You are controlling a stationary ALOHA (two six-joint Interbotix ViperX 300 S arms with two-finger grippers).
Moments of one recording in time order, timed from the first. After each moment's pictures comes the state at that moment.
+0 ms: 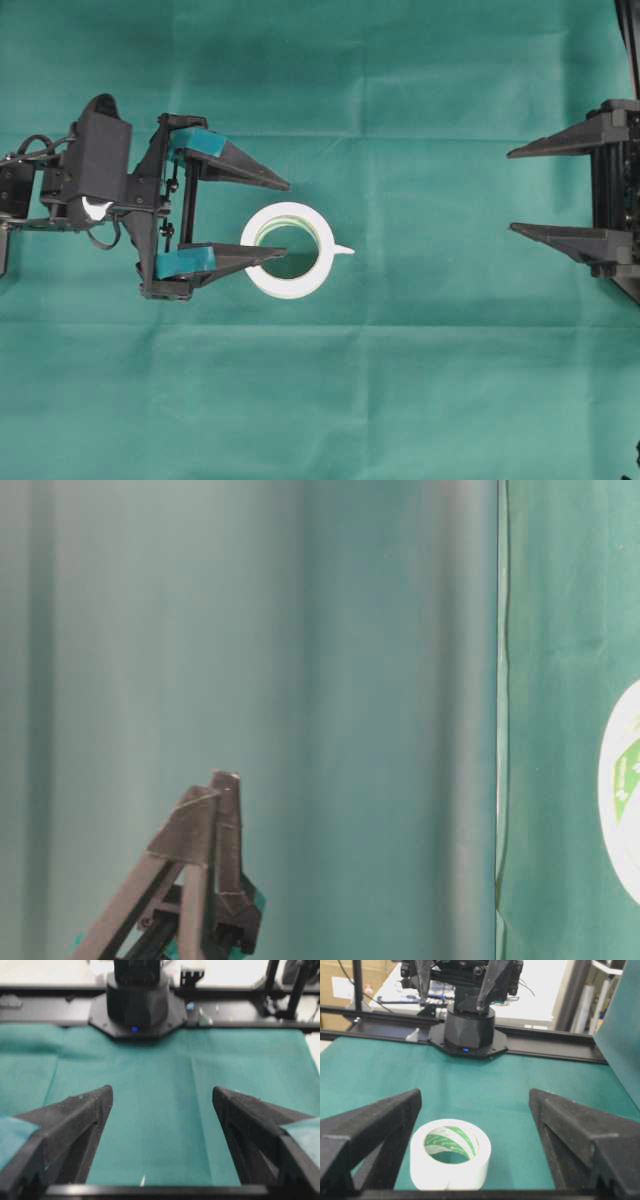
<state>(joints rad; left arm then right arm) -0.06 -0.30 0.82 -0.02 -0.44 -0.01 0.00 -0.93 1.27 0.00 -0.42 0.05</state>
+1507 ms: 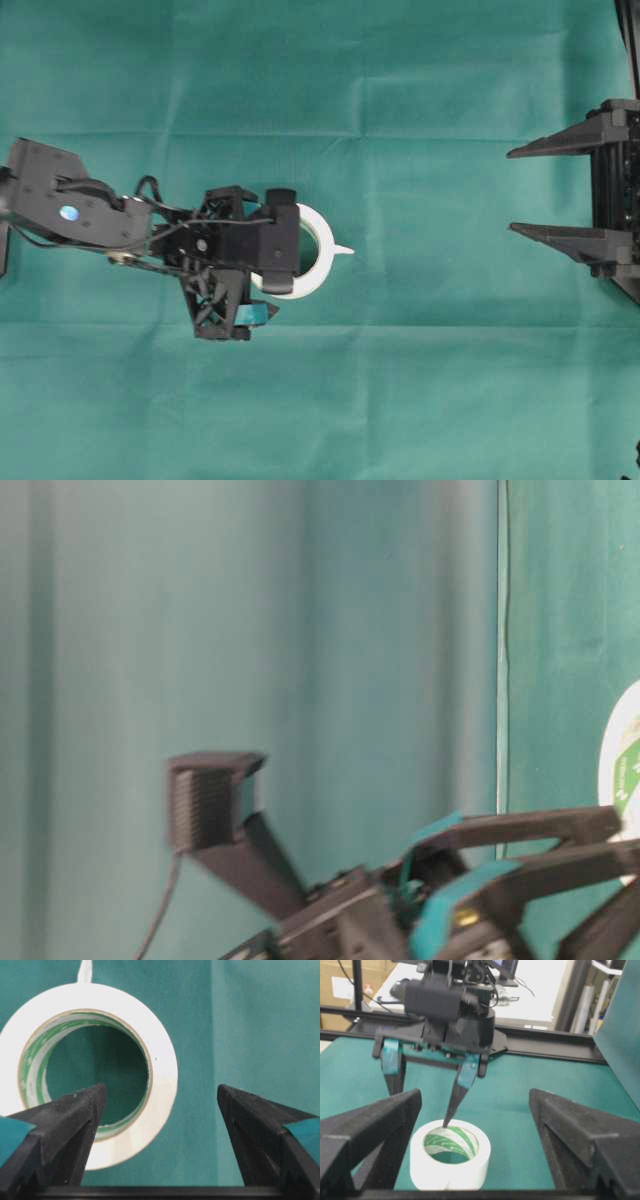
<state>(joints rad) -0.12 0.04 0.55 -0.02 0.31 -0.08 0.00 -0.93 1.27 0.00 -0.42 0.05</state>
